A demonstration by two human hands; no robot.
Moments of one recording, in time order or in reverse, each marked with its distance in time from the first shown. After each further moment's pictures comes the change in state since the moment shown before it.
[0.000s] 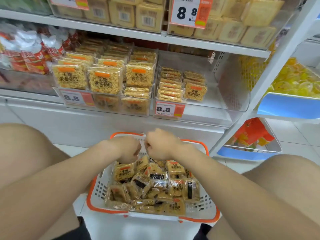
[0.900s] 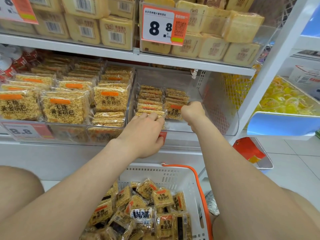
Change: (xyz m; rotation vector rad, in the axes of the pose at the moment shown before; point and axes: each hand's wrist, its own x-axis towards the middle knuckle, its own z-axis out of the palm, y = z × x) left_hand 0.068 0.059 -0.125 0.017 0.713 0.108; right_hand 0.053 0.171 -0.106 0.894 0.655 0.797
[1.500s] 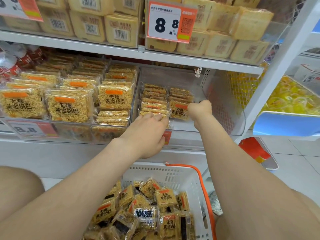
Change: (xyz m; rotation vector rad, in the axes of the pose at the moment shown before) left_hand -0.001 -0.006 0.002 0.028 -0.054 0.029; right_hand 0.017 0.004 0.004 0.197 0.150 0.081
